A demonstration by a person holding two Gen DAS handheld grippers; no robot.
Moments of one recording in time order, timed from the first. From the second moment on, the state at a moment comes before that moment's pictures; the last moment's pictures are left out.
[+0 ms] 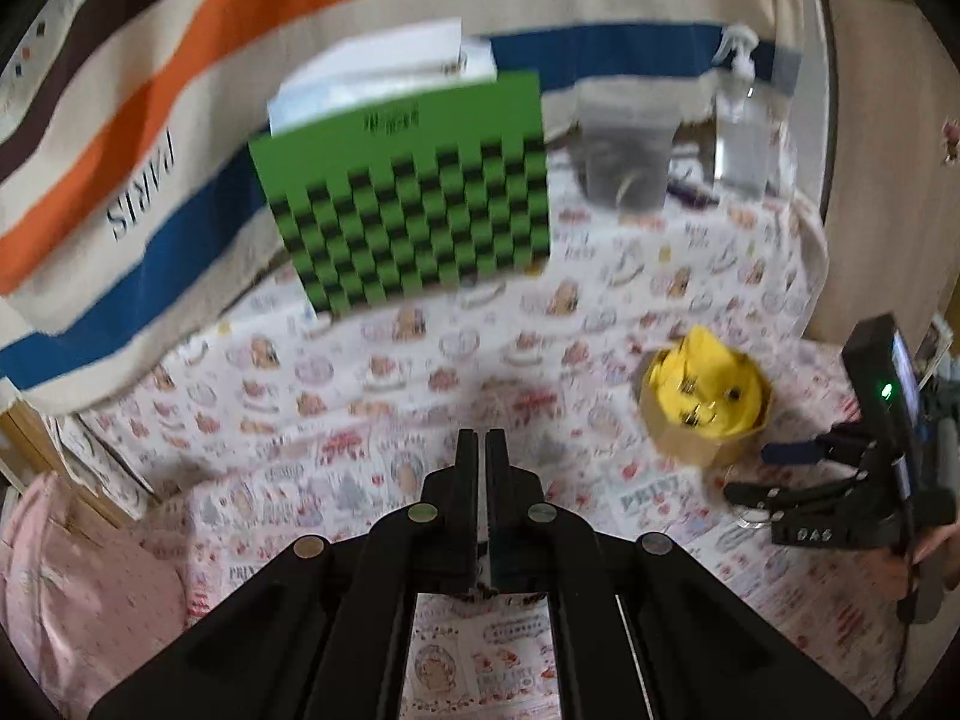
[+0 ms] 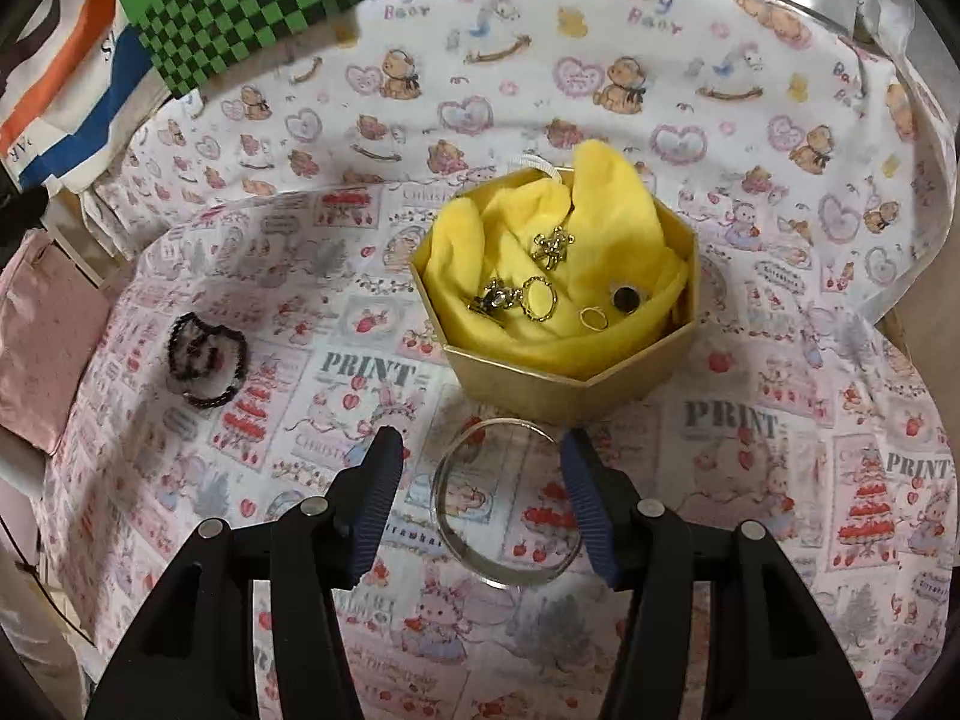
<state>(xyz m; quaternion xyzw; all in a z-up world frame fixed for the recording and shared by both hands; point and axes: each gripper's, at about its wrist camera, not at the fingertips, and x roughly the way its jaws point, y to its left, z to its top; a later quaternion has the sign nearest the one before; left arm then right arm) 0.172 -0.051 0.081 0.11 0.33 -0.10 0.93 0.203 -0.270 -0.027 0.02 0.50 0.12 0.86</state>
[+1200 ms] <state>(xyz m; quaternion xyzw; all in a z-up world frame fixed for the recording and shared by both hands) 0.221 -0.071 -0.063 0.10 0.49 -0.14 0.86 0.155 -0.298 -0.036 0.19 0.50 -0.09 0.84</state>
